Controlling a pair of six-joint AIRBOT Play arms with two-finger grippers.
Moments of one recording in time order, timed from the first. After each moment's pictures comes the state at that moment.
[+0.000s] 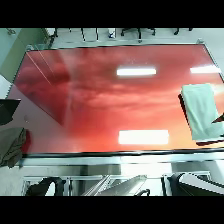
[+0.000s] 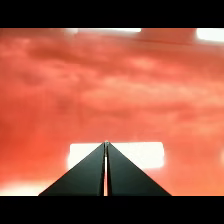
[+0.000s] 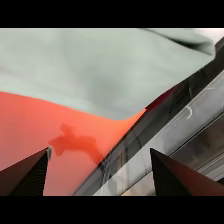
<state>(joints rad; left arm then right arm) 0.12 -0.60 1.34 -1.94 1.38 1.59 -0.86 -1.33 1.27 1.85 -1.64 -1.34</state>
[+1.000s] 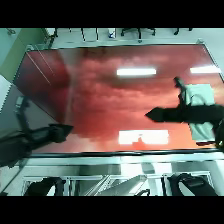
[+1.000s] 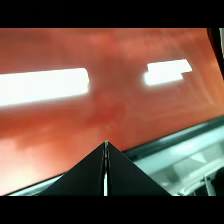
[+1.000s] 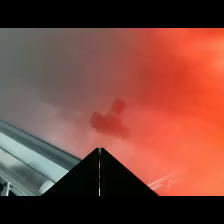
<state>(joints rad) -0.21 -0.50 0.72 -2.16 1.12 1.57 0.16 -0.83 0.78 2.31 -1.03 -1.72</state>
